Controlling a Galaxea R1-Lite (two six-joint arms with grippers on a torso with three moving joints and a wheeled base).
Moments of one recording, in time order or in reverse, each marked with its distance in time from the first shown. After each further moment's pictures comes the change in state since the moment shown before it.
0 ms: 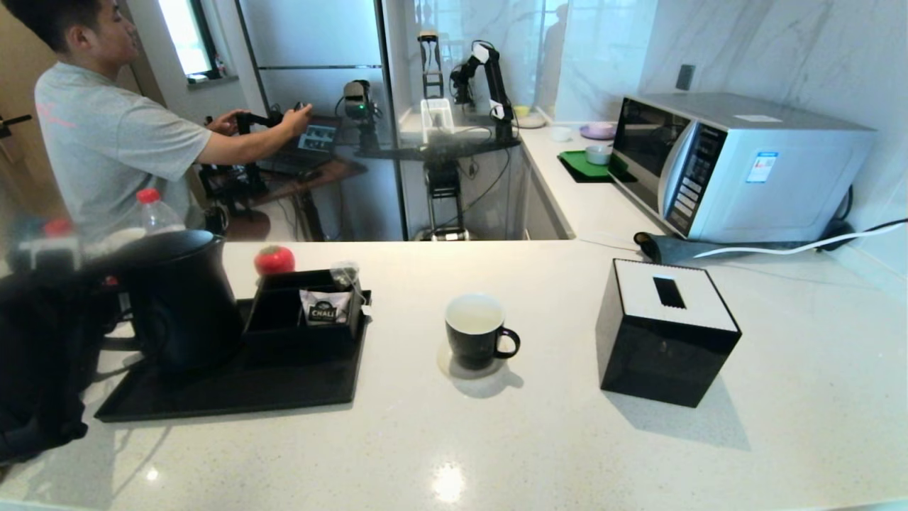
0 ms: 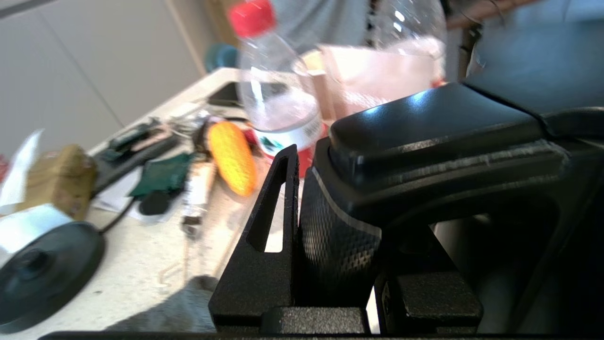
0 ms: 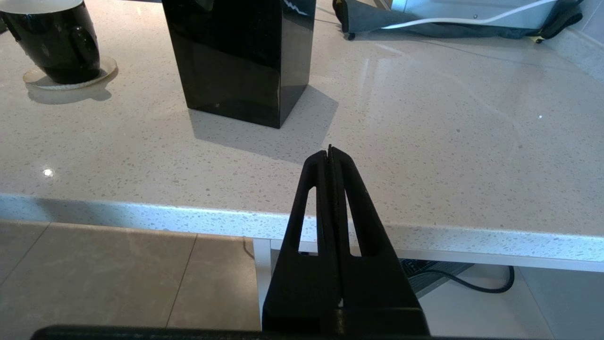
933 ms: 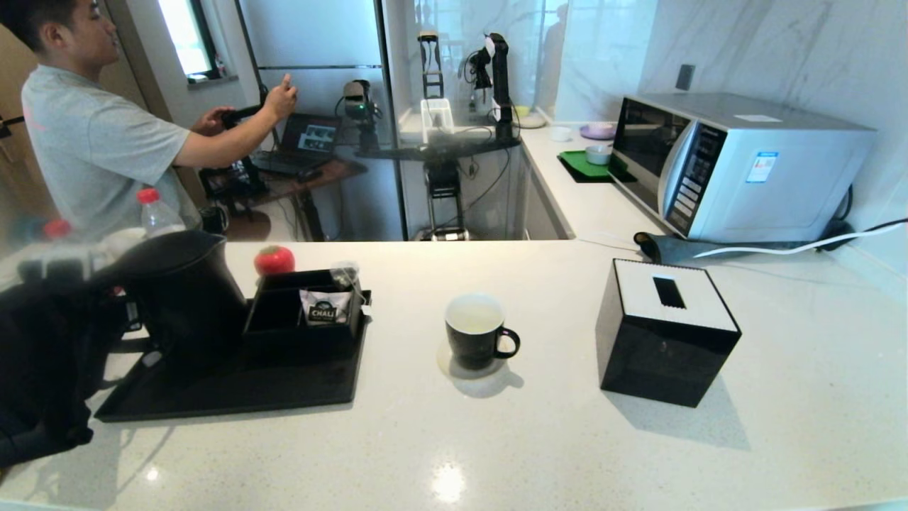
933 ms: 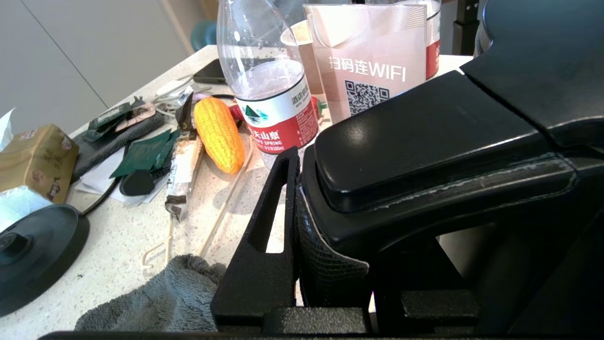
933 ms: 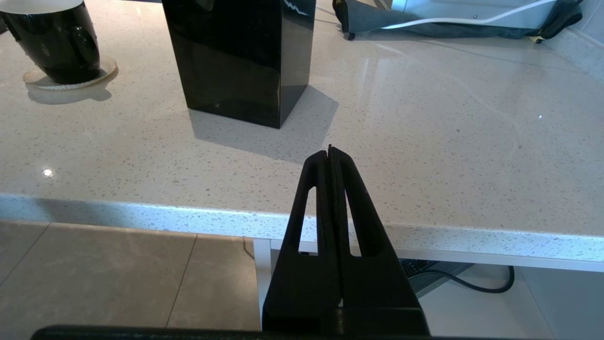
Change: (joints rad) left arm -0.005 0.032 0.011 0.004 -0.004 -0.007; right arm 0.000 0.000 0.000 0.000 0.000 0.000
